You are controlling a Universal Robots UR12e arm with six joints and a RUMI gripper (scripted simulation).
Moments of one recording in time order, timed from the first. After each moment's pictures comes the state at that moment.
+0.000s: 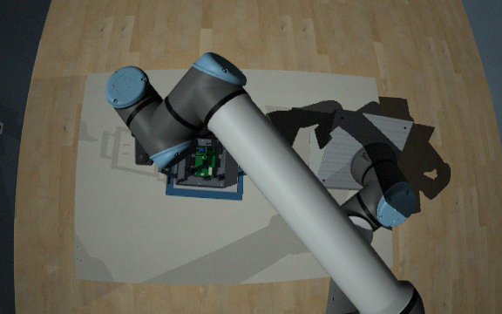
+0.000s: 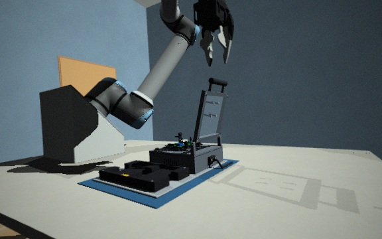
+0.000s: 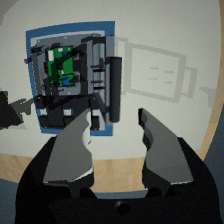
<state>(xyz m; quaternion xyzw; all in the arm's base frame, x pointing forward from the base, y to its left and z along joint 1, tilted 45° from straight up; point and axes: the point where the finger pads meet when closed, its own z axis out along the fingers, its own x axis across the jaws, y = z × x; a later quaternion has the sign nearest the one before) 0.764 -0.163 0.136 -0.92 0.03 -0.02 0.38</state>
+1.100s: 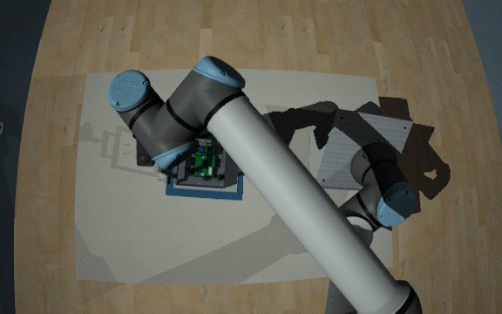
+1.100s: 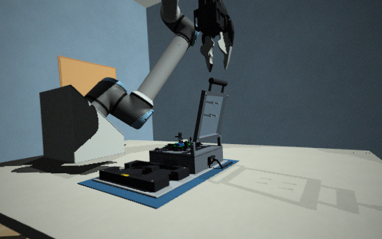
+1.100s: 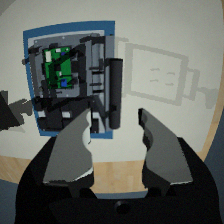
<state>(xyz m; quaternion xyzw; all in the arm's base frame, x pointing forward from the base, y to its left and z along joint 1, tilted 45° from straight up) 0.765 -0.151 0.124 -0.92 0.03 -0.02 0.38</state>
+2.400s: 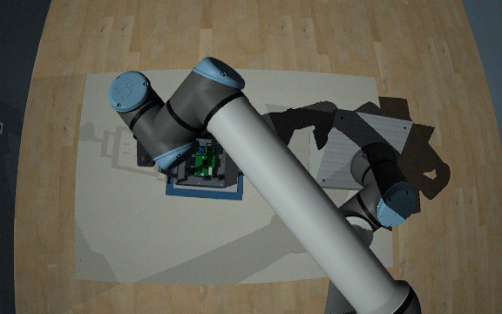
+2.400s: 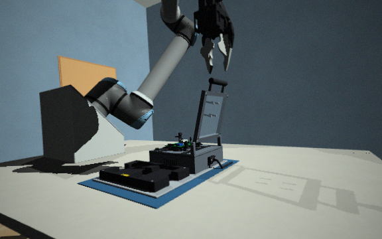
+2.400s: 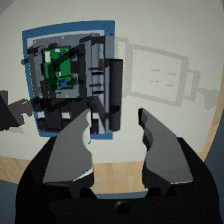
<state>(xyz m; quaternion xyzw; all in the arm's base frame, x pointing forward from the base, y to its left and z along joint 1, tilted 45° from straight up) 0.765 -0.147 0.121 -0.92 0.03 -0.02 0.38</state>
